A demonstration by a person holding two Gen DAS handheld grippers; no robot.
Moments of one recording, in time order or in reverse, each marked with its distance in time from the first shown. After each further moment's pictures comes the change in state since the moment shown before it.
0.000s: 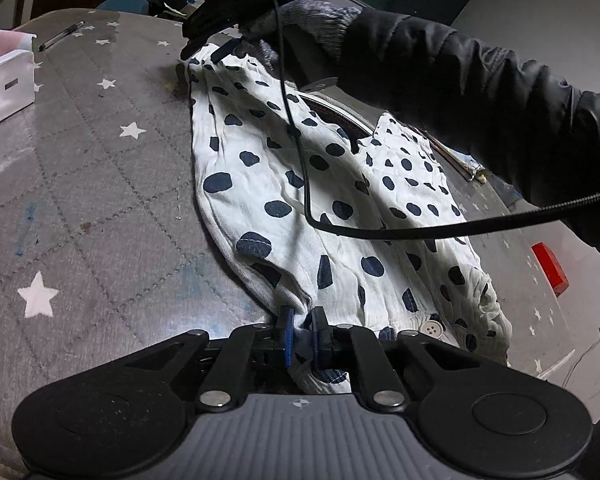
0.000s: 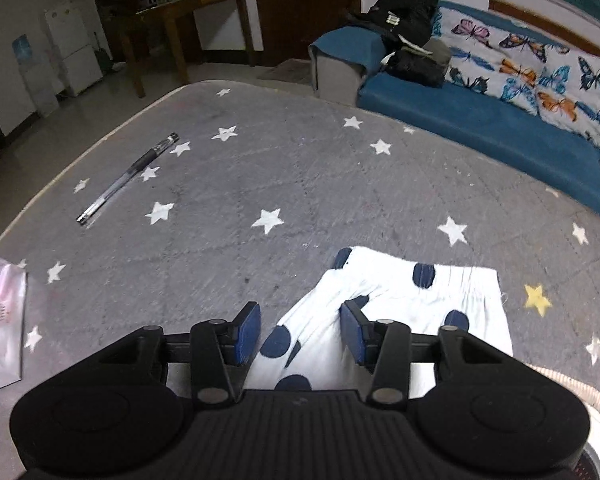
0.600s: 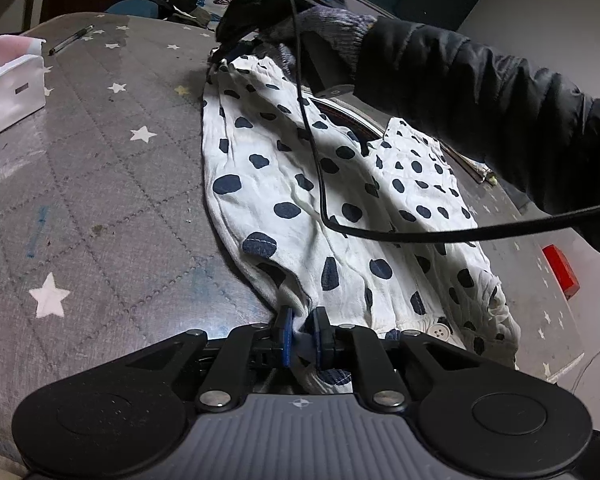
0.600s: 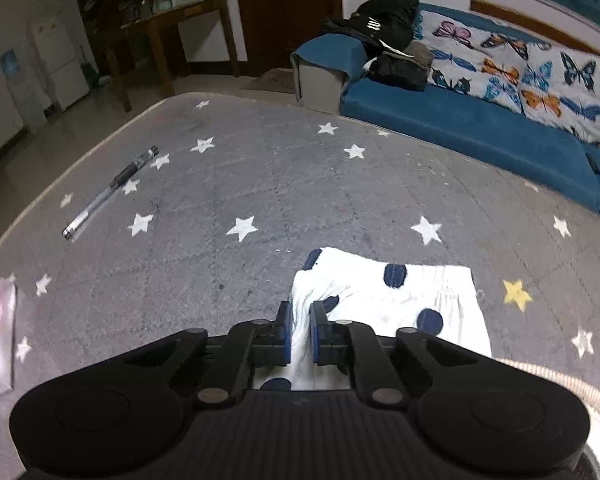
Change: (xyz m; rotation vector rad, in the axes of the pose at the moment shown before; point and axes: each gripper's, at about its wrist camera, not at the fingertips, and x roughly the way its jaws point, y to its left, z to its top) left arm -0.003 -0.002 0.000 -0.006 -0.006 0.040; right arm -0.007 -0.018 -0.001 0.071 -0.029 0.002
